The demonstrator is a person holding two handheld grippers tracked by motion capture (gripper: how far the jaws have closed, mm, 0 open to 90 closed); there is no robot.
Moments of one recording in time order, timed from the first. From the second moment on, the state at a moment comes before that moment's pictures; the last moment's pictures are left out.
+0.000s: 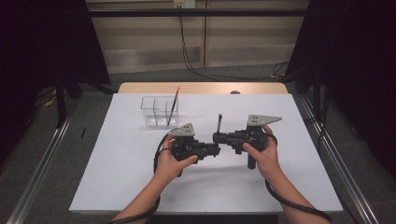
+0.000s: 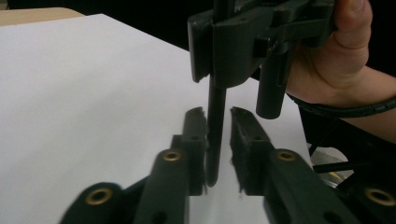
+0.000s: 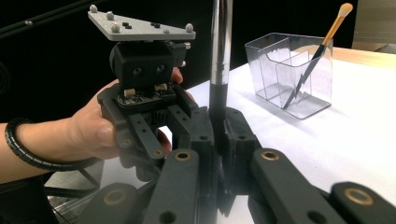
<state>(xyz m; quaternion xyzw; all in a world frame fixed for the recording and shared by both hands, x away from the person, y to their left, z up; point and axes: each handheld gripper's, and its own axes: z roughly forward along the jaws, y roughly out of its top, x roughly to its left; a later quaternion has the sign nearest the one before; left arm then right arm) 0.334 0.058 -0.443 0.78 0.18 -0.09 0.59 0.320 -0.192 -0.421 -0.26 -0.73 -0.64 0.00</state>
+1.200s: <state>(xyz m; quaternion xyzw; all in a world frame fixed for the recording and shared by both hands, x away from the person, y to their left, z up) 0.341 0.069 -0.425 0.76 0.19 -0.07 0.62 0.319 -0.199 -0.424 -0.26 -0.73 -0.63 0.00</state>
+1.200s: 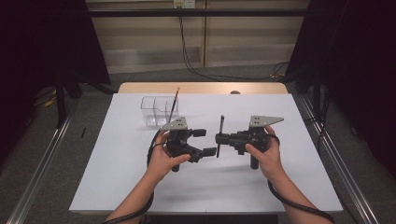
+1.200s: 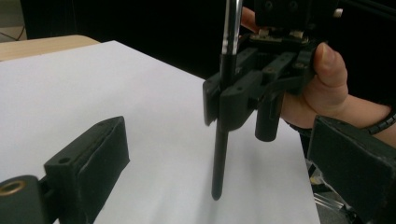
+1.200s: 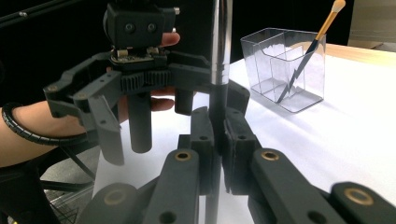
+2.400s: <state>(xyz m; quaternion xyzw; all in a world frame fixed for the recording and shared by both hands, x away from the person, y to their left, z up) 0.352 0.058 -0.403 0.74 0.18 -0.08 0.64 0.316 -0.190 -0.425 -0.25 -0.75 -0.62 -0.01</state>
